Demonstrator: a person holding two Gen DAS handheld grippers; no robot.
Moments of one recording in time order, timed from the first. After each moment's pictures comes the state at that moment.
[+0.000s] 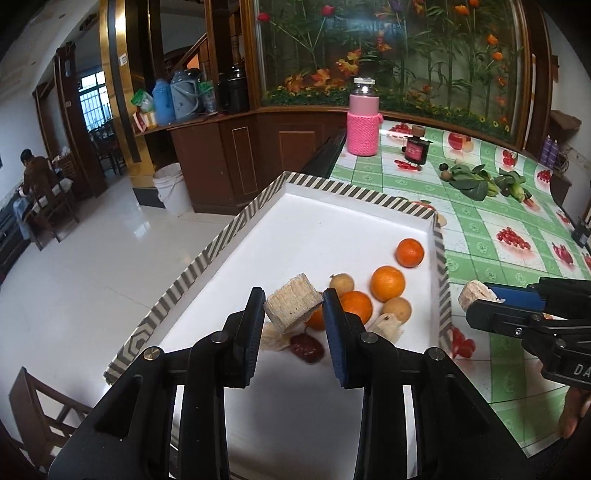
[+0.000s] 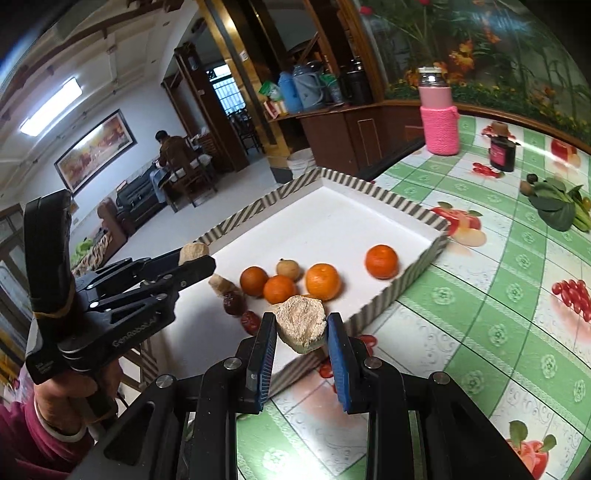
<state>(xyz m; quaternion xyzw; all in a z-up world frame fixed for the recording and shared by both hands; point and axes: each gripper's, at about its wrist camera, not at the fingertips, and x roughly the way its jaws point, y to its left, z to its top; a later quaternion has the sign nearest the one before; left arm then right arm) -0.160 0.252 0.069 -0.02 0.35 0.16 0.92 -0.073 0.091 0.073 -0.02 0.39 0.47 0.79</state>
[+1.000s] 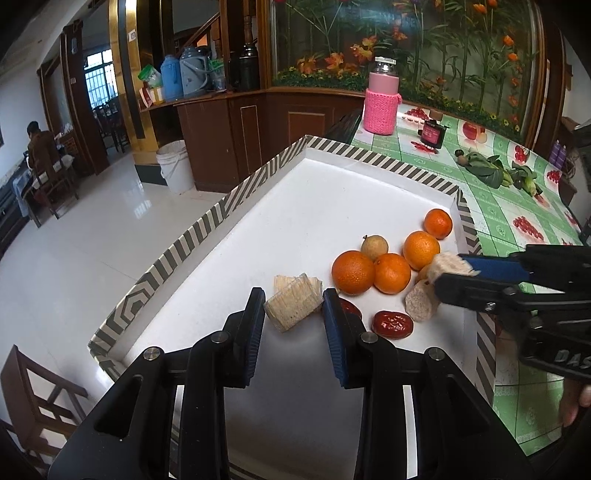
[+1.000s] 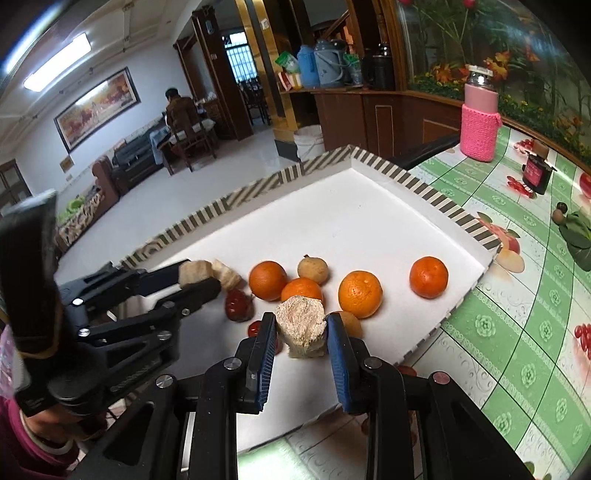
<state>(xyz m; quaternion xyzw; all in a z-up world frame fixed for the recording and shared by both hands) -0.167 0.277 0.039 -0.05 0.37 0.16 0.91 -0.071 0.158 0.058 -0.11 0.41 0.46 0.78</state>
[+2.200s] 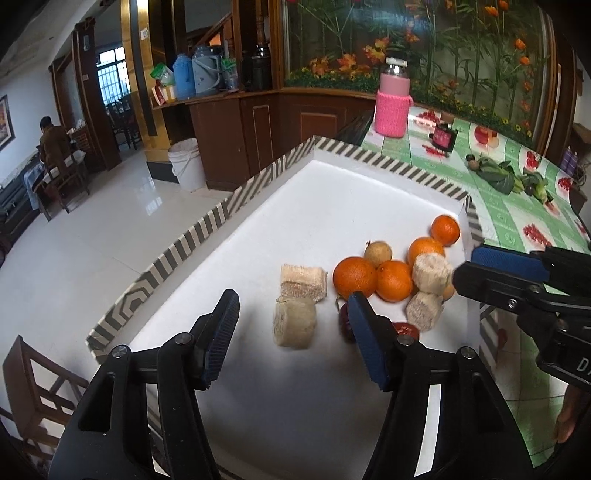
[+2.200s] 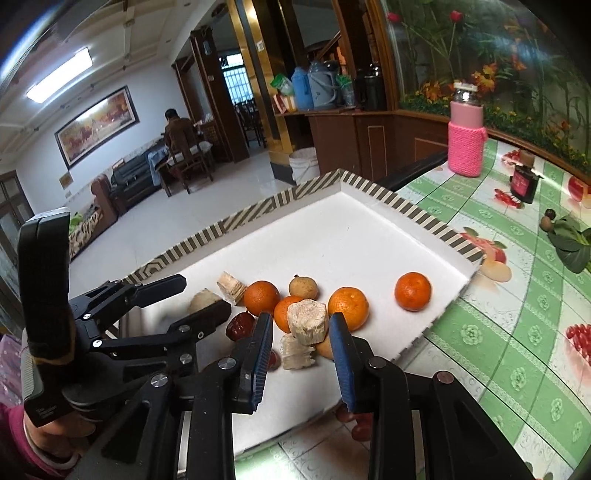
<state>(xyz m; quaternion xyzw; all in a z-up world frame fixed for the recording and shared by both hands) -0.164 0.270 0.040 -0.06 0.37 0.19 0.91 -0.076 0.138 0.071 -0.08 0.37 0.46 0.81</state>
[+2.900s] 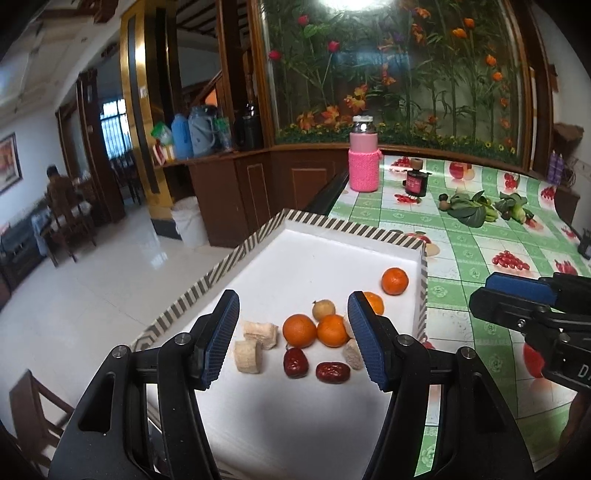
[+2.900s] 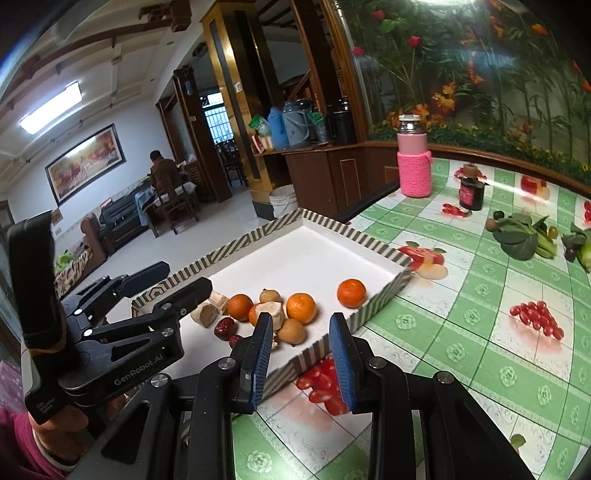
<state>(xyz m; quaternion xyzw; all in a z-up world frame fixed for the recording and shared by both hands) -0.179 0.210 0.085 0.00 0.27 0.19 0.94 -0.086 0.065 0.091 -0.02 0.32 0.43 0.84</state>
